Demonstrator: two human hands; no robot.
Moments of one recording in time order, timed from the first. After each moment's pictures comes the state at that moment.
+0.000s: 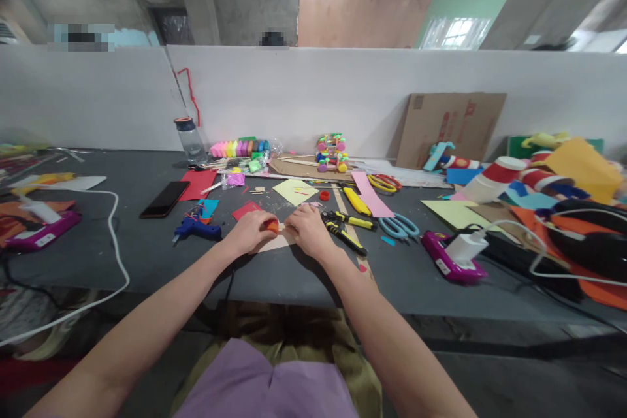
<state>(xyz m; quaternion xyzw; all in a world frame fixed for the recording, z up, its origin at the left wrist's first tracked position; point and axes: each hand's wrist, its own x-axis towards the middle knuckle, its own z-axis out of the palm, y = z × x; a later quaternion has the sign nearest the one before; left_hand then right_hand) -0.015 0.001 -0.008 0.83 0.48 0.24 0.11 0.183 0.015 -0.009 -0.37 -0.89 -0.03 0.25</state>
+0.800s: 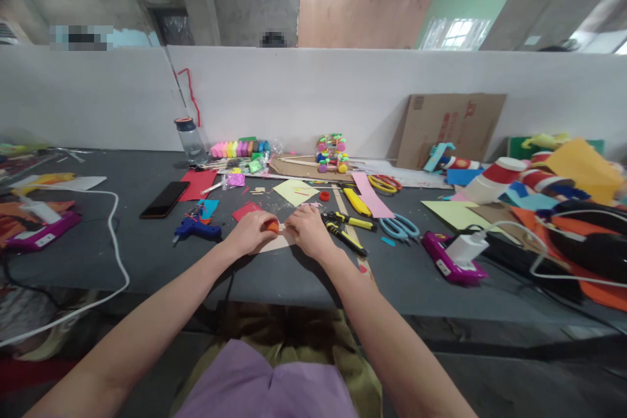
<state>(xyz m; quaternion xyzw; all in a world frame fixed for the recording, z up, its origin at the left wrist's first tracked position) -0.014 0.002 -0.010 0.83 0.49 0.25 0.12 0.183 0.015 -0.009 -0.38 -0.89 -0.03 0.25</state>
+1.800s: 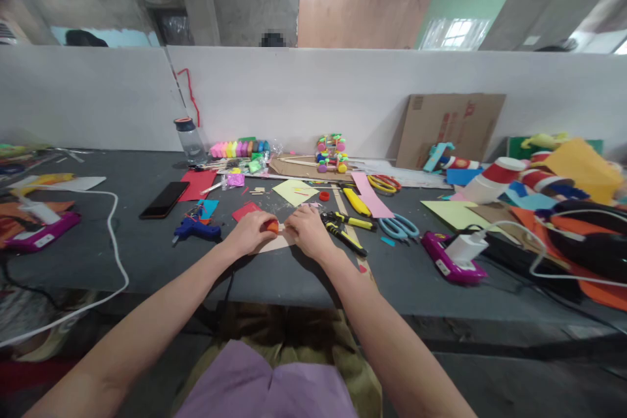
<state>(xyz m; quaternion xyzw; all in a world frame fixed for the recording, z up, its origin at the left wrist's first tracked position) -0.014 0.003 -0.013 0.83 0.48 0.25 0.11 0.183 0.015 -0.011 -0.37 -0.89 -0.02 0.25</state>
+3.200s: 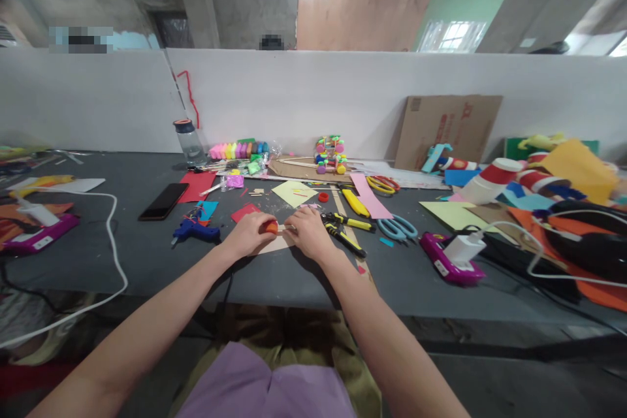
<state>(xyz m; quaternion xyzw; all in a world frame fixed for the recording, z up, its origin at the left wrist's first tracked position) -0.015 0.003 -0.016 0.83 0.49 0.26 0.11 0.184 0.016 -0.011 -0.39 -0.89 -0.03 0.25</state>
